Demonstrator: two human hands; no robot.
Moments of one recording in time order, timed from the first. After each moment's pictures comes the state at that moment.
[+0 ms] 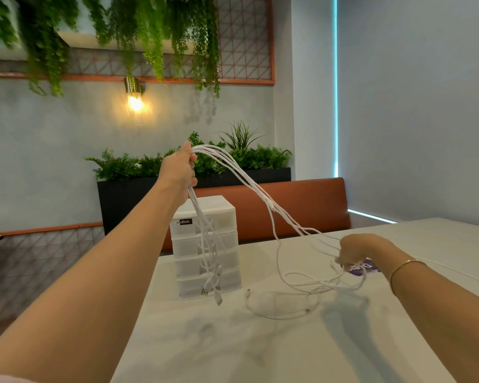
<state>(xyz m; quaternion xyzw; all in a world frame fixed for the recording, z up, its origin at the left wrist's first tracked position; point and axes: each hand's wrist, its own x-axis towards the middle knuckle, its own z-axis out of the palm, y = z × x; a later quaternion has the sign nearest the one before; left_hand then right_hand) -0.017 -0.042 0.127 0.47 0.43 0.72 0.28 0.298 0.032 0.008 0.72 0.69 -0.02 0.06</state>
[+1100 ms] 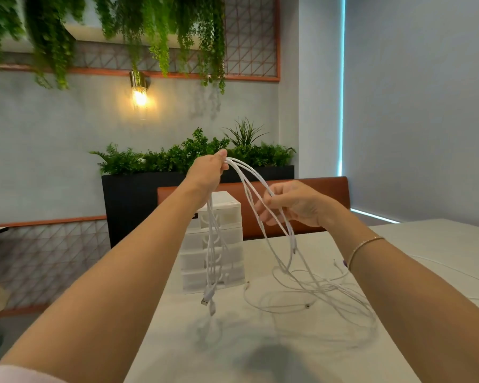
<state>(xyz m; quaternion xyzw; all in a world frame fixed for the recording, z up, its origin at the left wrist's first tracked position) 0.002 -0.041 0.115 0.57 0.51 0.62 0.21 0.192 -0.020 0.080 0.35 0.78 -0.40 -0.34</state>
